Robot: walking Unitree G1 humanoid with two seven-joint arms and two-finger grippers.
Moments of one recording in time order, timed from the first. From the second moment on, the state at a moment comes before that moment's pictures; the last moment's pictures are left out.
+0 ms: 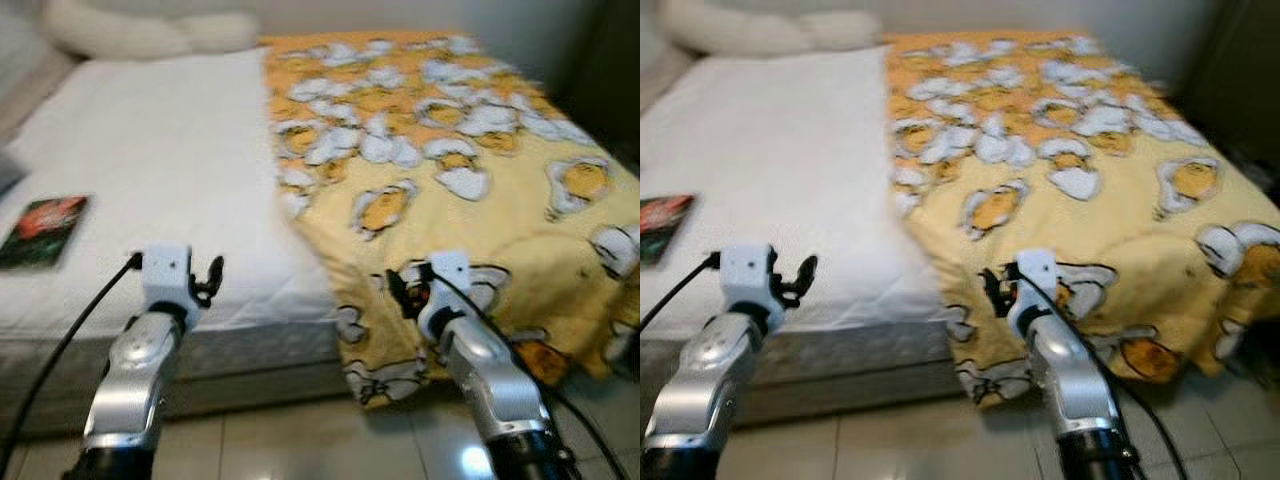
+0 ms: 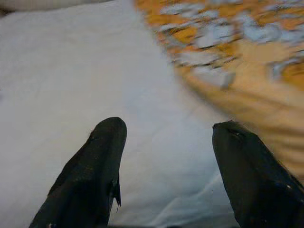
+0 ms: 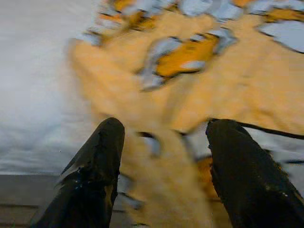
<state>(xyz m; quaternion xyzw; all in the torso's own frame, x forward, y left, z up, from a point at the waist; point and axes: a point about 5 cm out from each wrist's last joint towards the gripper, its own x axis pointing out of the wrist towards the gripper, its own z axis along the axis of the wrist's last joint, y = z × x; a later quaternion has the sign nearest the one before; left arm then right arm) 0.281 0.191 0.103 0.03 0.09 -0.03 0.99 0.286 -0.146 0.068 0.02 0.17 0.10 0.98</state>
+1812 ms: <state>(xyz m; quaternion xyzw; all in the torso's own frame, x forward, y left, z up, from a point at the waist) 0.228 0.195 0.114 0.12 0.16 -0.20 0.96 0.339 -0.100 0.047 -0.10 0.26 0.25 0.93</state>
